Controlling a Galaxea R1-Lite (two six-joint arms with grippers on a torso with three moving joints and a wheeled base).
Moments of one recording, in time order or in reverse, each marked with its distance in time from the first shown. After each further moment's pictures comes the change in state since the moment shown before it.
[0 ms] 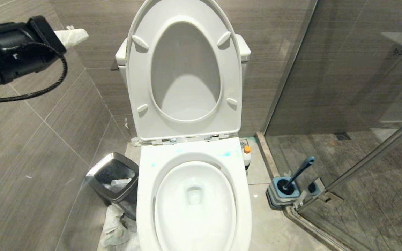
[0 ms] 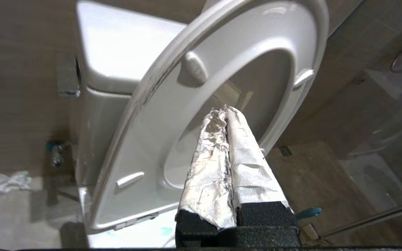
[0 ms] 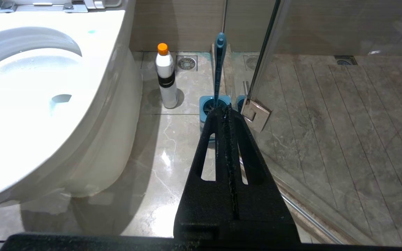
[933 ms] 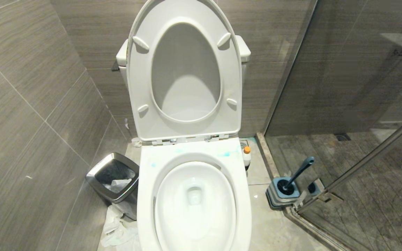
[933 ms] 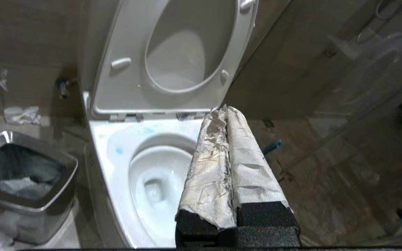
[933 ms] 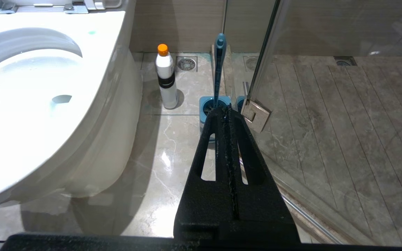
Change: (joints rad) left arm 0.054 -0.946 0.662 0.318 -0.014 -0.040; right arm 0.000 0.000 0.000 0.000 0.000 0.000
